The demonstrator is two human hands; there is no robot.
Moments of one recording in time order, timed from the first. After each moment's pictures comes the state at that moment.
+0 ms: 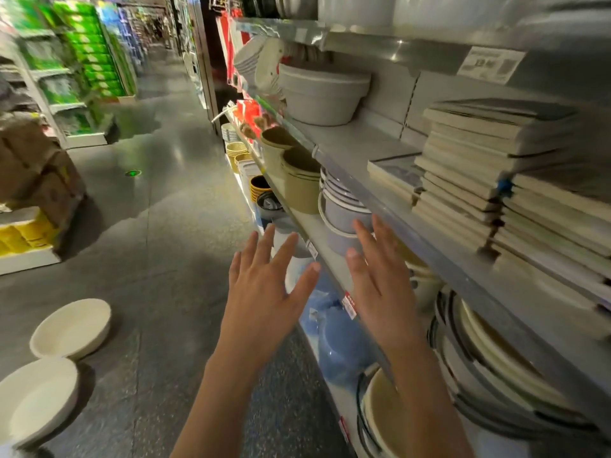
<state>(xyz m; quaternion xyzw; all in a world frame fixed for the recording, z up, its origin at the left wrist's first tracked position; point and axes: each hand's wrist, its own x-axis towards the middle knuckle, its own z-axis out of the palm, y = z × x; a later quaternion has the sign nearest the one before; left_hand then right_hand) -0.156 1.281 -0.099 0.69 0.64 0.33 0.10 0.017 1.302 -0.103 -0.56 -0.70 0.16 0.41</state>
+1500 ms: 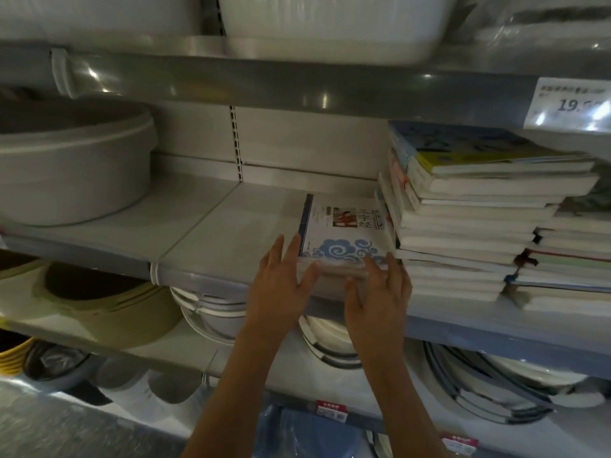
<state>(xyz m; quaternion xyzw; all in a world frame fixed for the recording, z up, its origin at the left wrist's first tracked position) -0.055 1.771 -0.130 0.90 0.27 0.19 0.28 0.023 1.642 -0.161 -0.86 -0.23 -0.16 0.42</state>
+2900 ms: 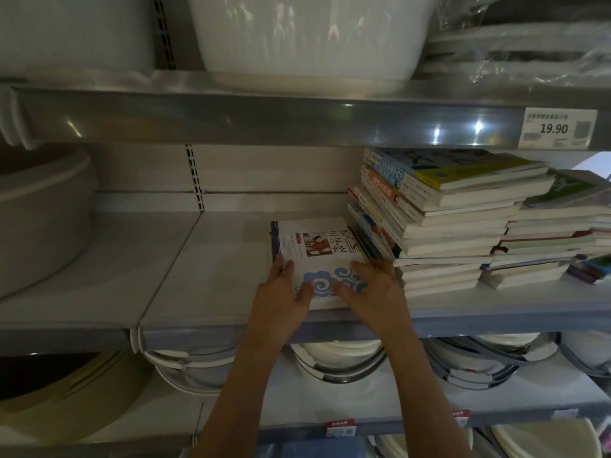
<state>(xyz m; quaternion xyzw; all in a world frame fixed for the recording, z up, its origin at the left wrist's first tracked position) -0.030 1.838 -0.128 0.92 0.16 0.11 0.33 0.037 1.678 -0.123 -0.92 -0.15 -0.04 0.36</state>
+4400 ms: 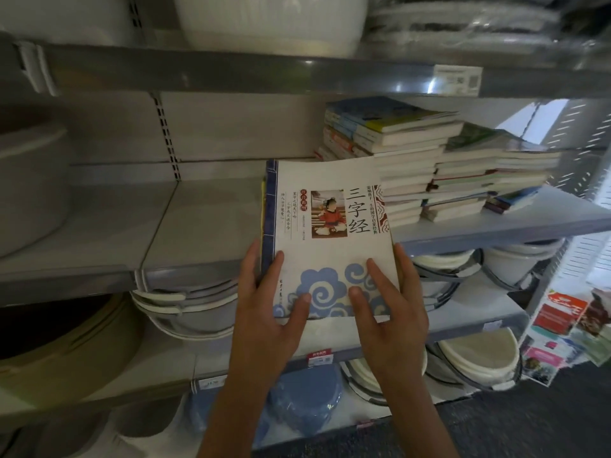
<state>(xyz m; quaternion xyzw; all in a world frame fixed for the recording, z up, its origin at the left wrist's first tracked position) -0.200 1.778 -0.141 0.82 -0.01 0.39 0.42 -0.159 1.612 -0.142 -0.77 -0.20 -0.36 0.49</state>
